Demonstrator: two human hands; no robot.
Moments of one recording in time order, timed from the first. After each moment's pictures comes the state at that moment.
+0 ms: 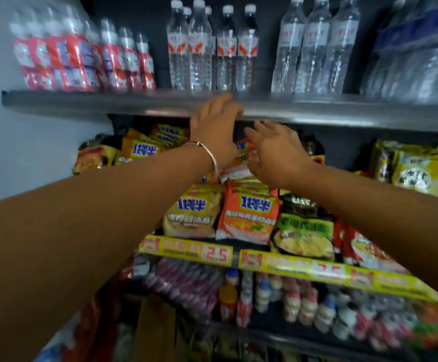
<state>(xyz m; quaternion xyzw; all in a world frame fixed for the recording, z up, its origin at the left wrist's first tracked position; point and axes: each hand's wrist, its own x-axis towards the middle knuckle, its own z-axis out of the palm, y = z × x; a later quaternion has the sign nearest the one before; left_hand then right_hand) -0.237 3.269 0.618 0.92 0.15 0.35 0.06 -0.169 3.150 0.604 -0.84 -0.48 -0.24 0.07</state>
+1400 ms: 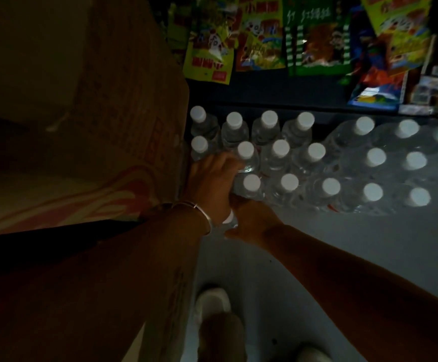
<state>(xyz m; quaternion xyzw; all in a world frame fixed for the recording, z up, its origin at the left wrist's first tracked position) -0.369 3.236 -0.285 0.96 0.17 -0.11 0.17 -0.321 3.130 -0.346 -0.79 -0.45 0.40 0.12</state>
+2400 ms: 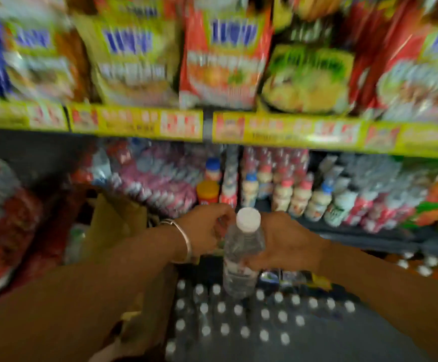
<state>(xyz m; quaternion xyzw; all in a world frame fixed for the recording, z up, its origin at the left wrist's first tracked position) -0.267 3.208 0.219 0.91 0.10 -0.07 0.40 -0.180 3.043 0.228 -0.77 -0.50 0.24 0.30</state>
